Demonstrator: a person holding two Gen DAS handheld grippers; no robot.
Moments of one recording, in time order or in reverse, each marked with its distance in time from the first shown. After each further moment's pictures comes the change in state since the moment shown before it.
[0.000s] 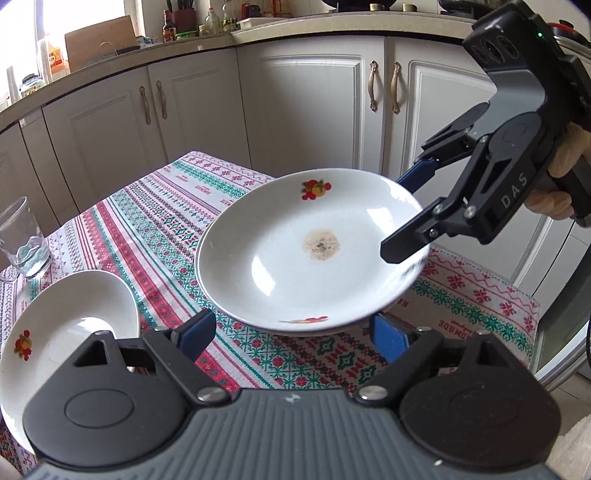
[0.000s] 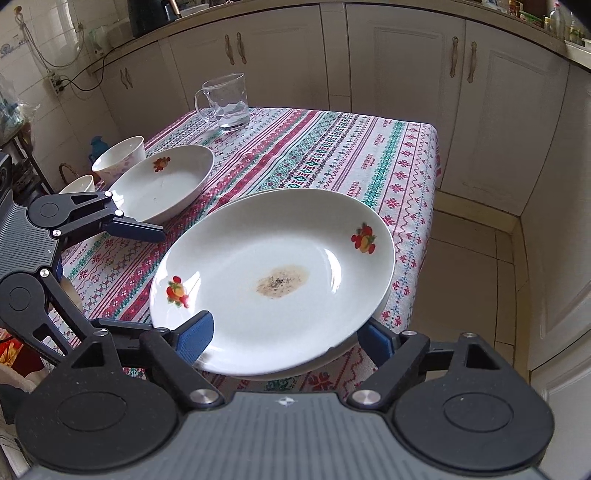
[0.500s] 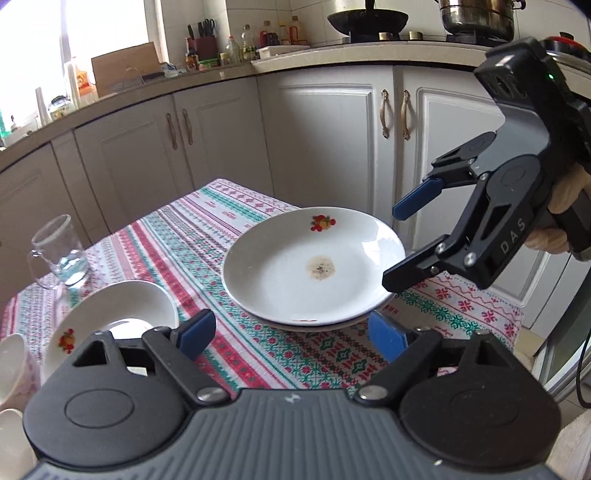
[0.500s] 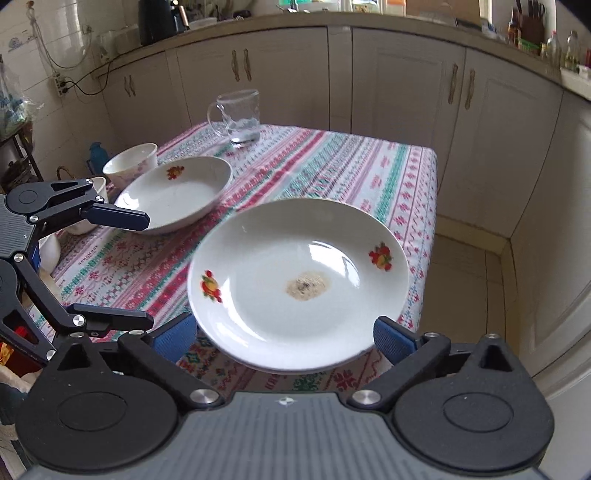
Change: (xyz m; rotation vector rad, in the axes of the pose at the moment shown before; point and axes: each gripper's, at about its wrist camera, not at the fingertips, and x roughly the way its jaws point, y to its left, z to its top) left arm -0.056 -0.010 -0.004 -0.009 -0.078 0.092; right arm -0.020 0.039 -0.011 -0.049 -0.083 -0.048
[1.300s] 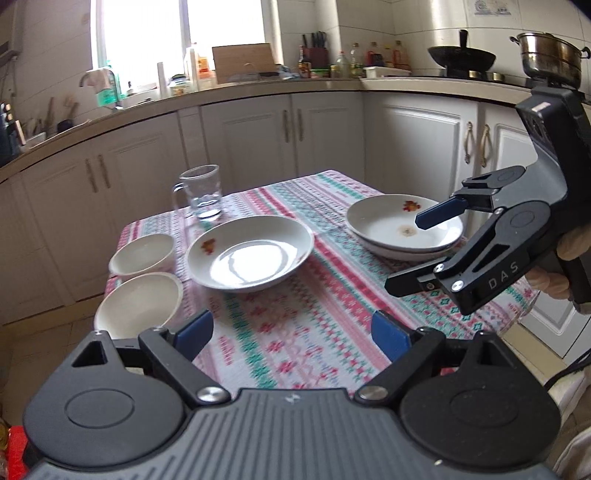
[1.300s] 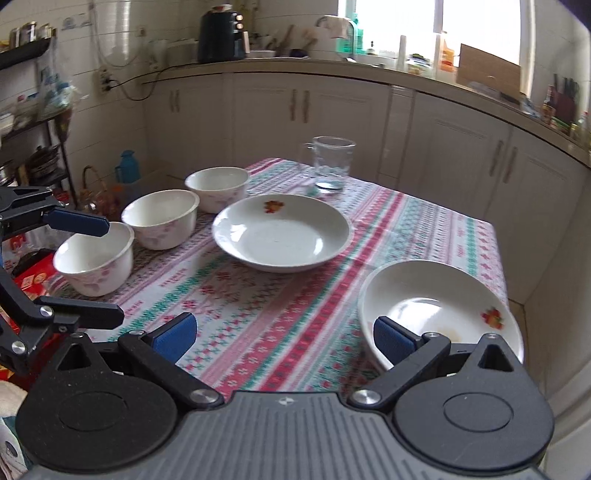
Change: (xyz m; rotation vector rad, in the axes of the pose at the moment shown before) left arm -0.133 0.040 -0.091 -0.214 -0.032 0.250; right arm 0.002 0.152 0.000 -0.148 -0.139 0.006
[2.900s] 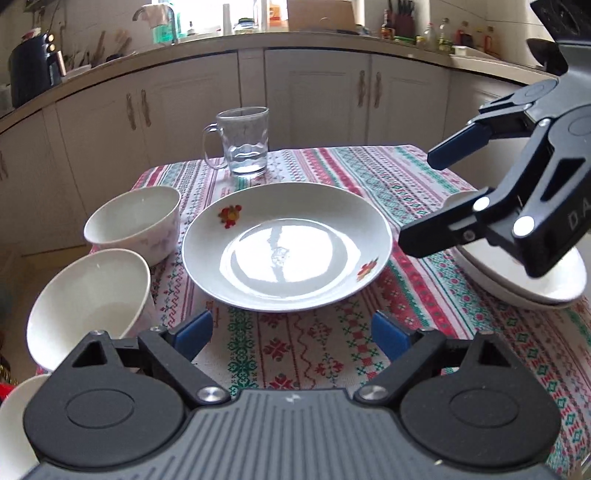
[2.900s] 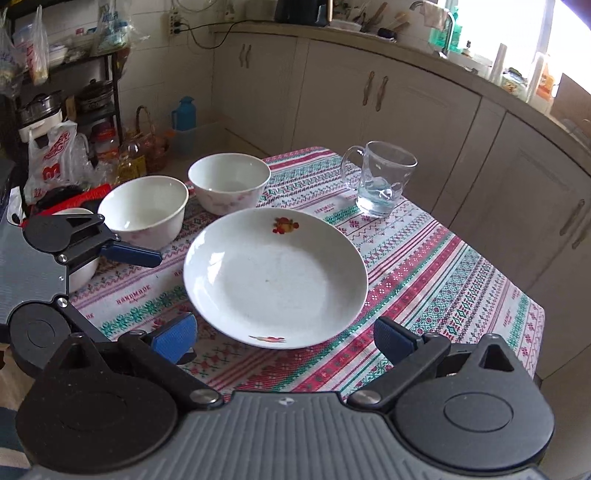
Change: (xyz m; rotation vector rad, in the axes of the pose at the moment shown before) left arm 0.146 0.008 0.021 -0.202 0.122 0.158; right arm 0.098 -0.055 0.090 -0.261 0.130 0.165
